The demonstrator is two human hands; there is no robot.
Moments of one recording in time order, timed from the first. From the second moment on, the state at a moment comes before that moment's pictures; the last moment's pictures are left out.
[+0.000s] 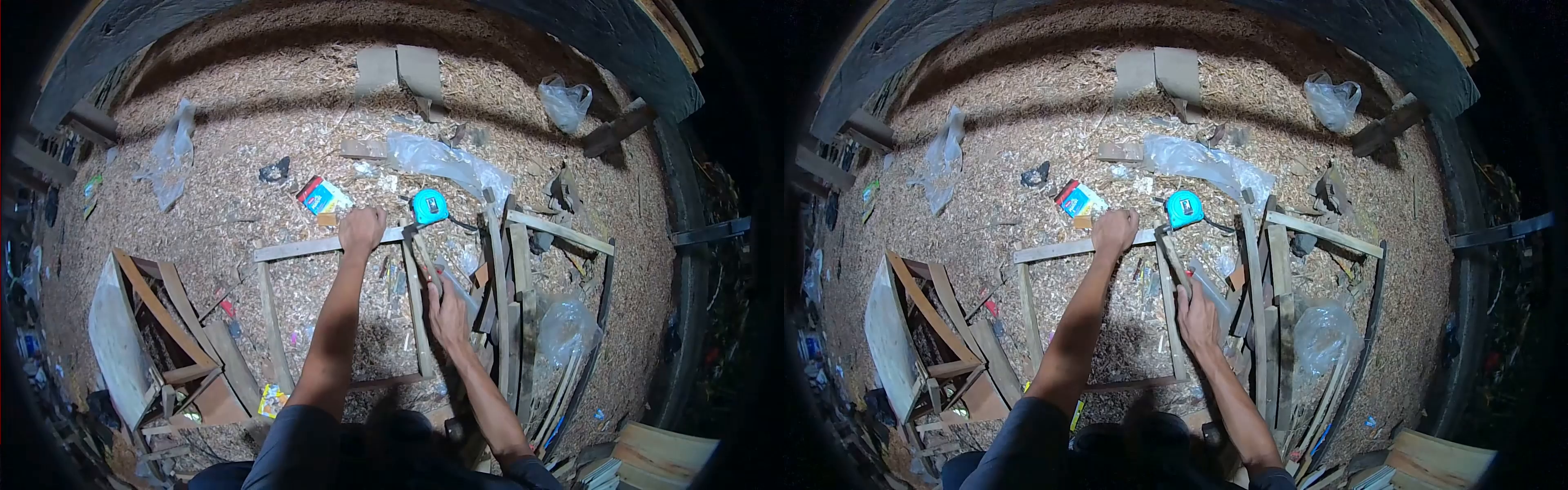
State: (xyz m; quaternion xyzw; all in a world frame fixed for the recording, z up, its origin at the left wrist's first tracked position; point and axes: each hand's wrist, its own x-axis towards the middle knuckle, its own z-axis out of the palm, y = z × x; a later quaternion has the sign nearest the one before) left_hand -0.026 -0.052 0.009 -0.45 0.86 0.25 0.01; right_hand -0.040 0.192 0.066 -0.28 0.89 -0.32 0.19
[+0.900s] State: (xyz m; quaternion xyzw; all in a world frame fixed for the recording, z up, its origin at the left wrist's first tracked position) left_hand -0.028 -0.049 0.017 -0.44 0.86 0.26 0.02; right_hand -0.036 0.192 0.062 -0.33 0.85 -0.41 0.03
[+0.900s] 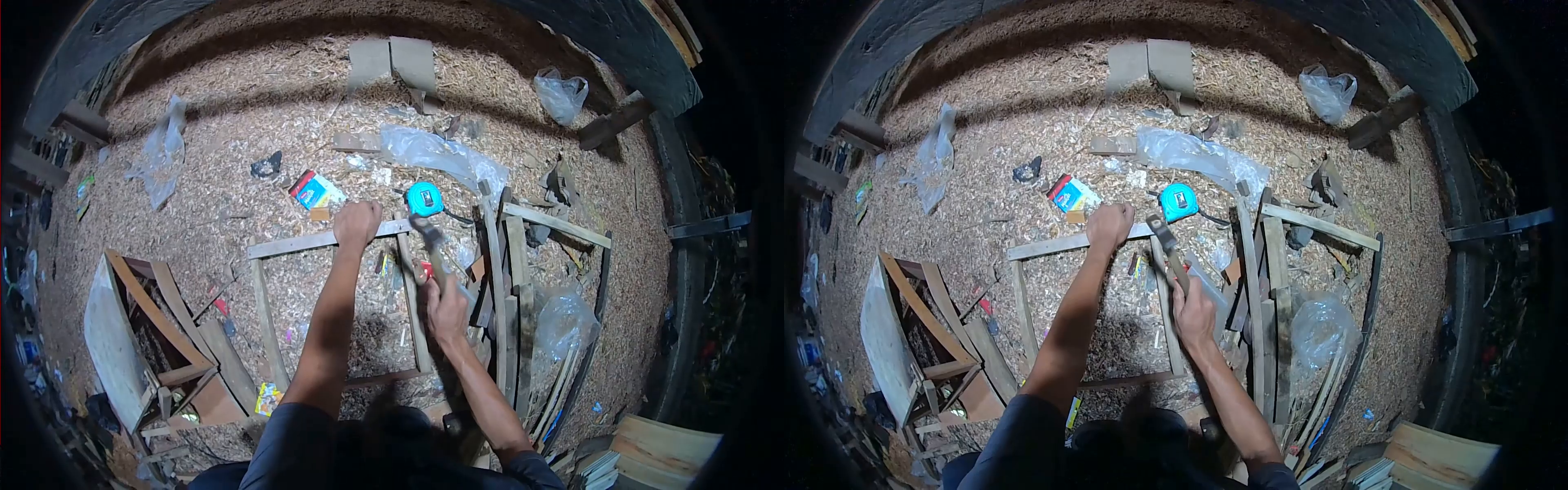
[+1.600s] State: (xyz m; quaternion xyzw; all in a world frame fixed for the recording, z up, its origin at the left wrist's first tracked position) left_hand -0.033 -0.050 0.002 -0.49 0.84 0.20 -0.11; right_hand -0.041 0.188 0.067 -0.32 0.88 -0.33 0.09
